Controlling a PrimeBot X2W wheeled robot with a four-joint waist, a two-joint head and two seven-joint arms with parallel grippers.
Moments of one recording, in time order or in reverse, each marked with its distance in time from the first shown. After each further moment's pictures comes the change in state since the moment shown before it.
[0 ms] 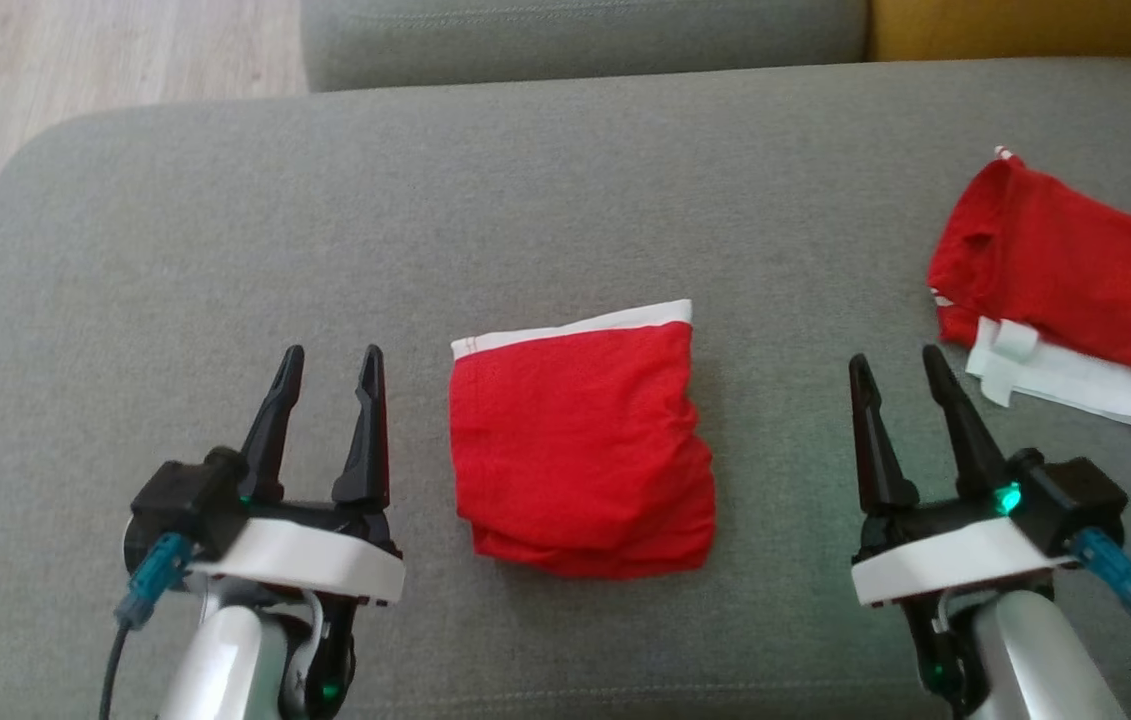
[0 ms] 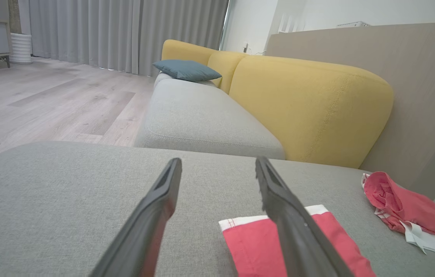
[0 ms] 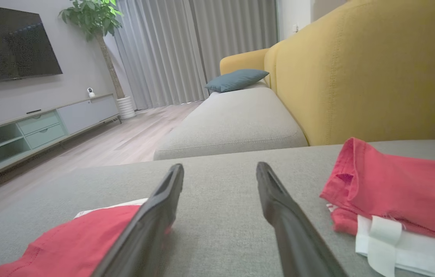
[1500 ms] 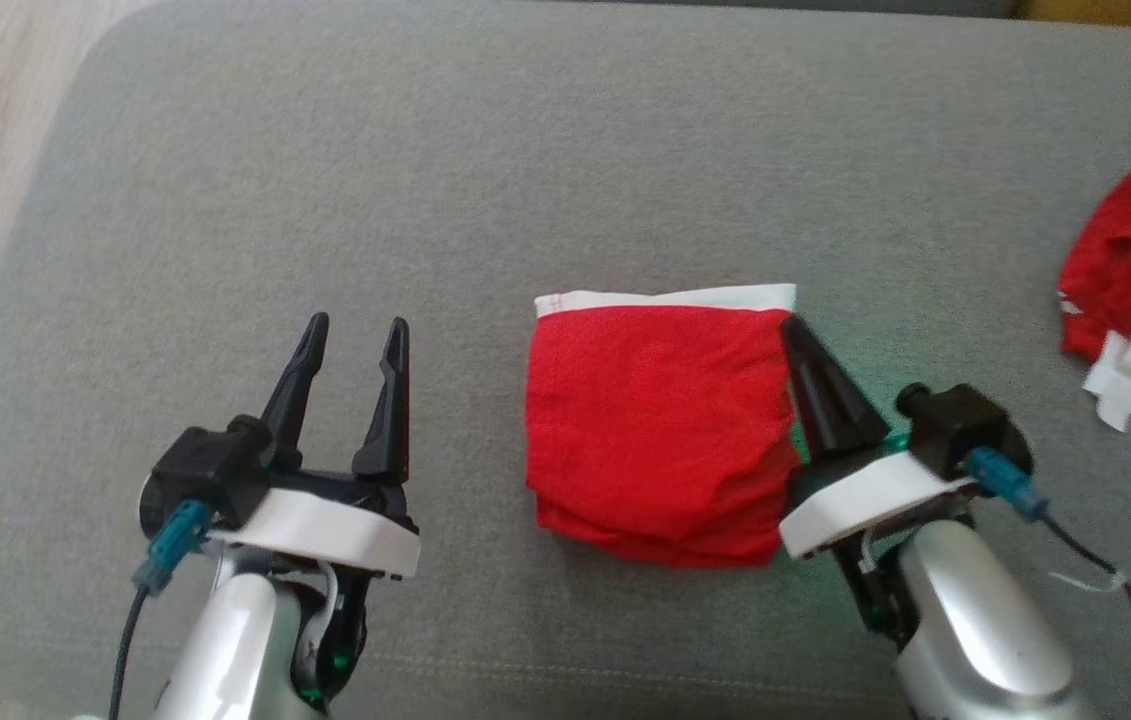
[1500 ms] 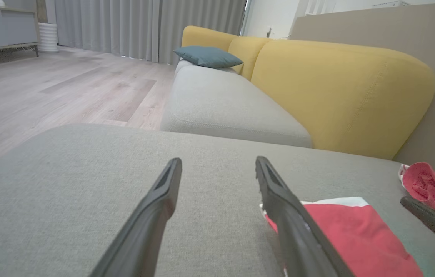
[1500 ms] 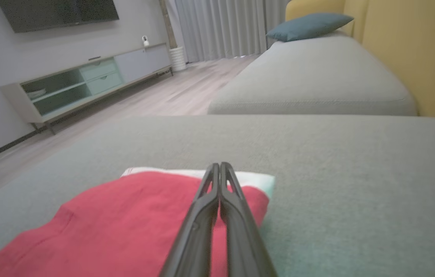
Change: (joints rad) left arm -0.062 -0.001 -0.030 0.032 0.018 -0.026 0.000; right arm -0.203 -0.001 0.162 0.251 -0.007 0.000 0.000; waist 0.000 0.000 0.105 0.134
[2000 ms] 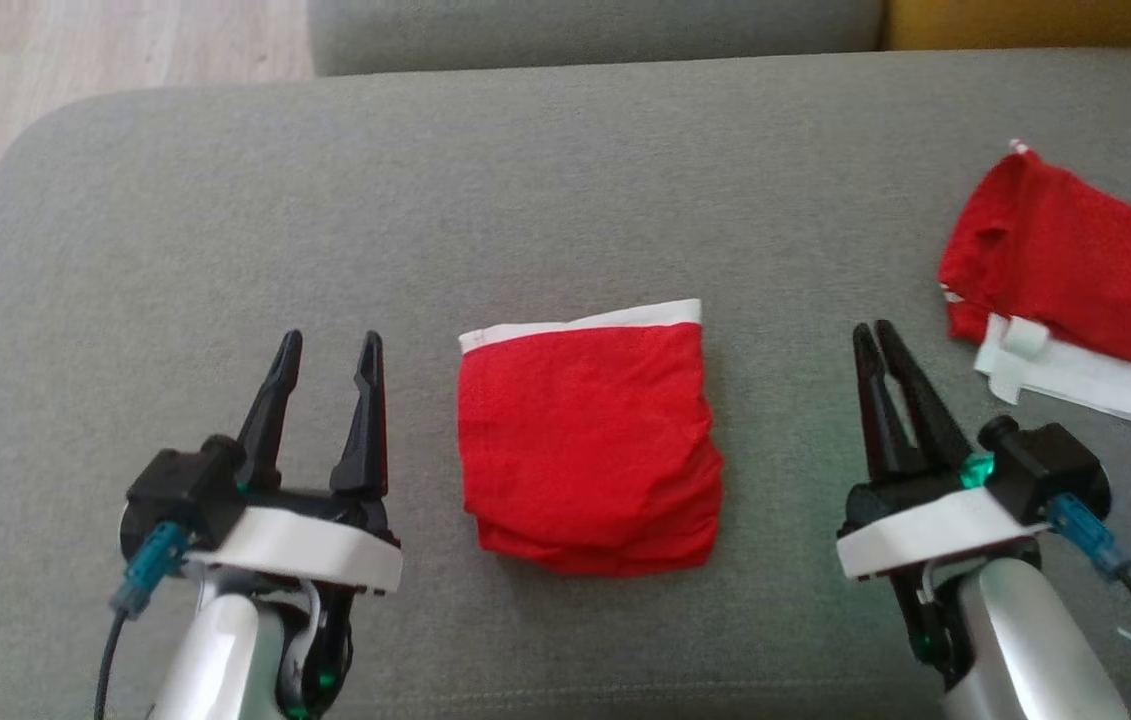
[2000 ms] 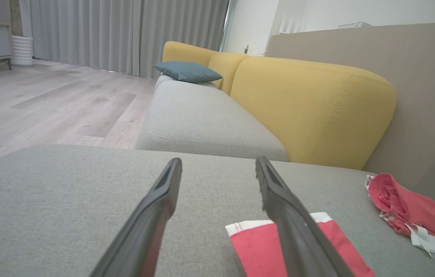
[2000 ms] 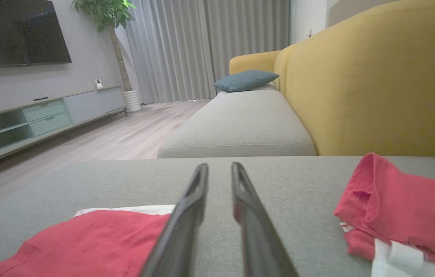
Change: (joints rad) left arm 0.037 0.000 0.035 -0.030 -0.011 0.010 0.000; right arm 0.130 0.001 -0.136 -0.205 -0.048 0.000 0.000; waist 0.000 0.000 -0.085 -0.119
